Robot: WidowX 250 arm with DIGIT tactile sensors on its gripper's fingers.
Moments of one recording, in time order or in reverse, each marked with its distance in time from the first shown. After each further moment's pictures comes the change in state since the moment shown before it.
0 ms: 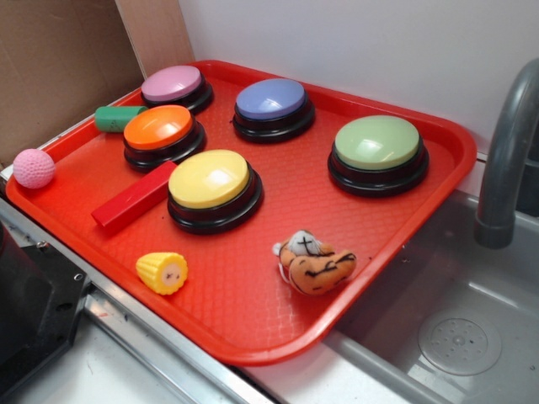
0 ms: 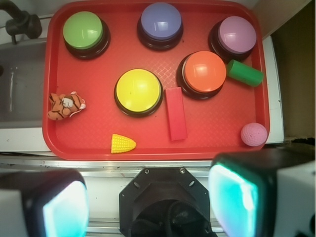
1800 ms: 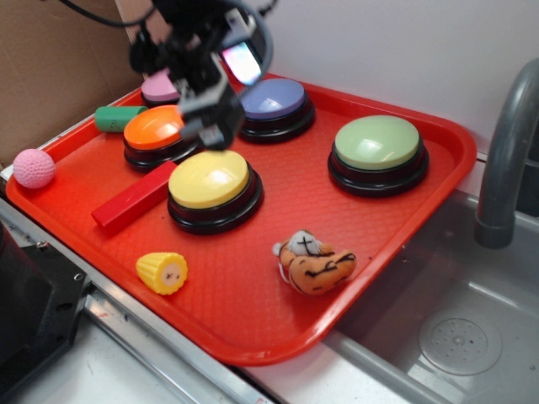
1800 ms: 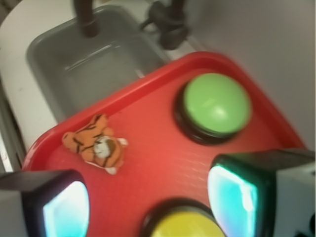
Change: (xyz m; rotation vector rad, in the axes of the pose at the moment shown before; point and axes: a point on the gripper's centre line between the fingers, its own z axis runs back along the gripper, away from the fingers) arm 0.078 -0.084 -0.133 -0.209 -0.223 -1.085
